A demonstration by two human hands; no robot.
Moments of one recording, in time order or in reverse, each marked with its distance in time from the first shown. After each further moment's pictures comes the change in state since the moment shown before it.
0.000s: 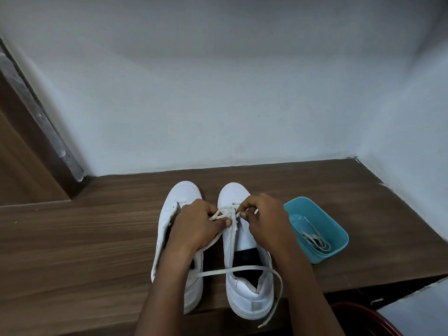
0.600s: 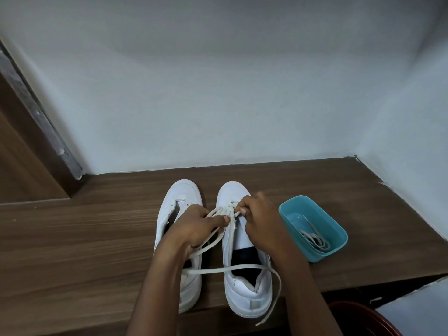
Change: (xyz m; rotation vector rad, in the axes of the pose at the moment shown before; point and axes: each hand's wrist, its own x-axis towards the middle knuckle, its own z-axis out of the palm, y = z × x) left_hand 0.000 0.000 0.000 -0.363 -0.186 -0.219; right_hand 0.000 0.002 0.007 -0.057 -0.091 -0.052
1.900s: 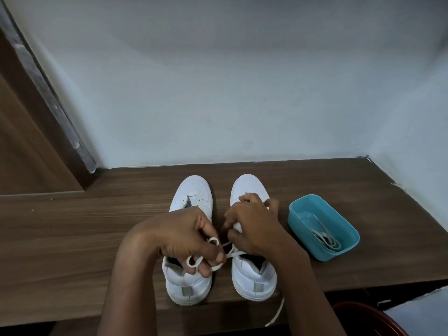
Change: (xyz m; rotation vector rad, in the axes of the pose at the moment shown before) left_hand -0.046 0.005 -0.058 0.252 -0.556 0.061; right_hand -0.013 -0.041 -0.003 -0.269 -0.214 -0.190
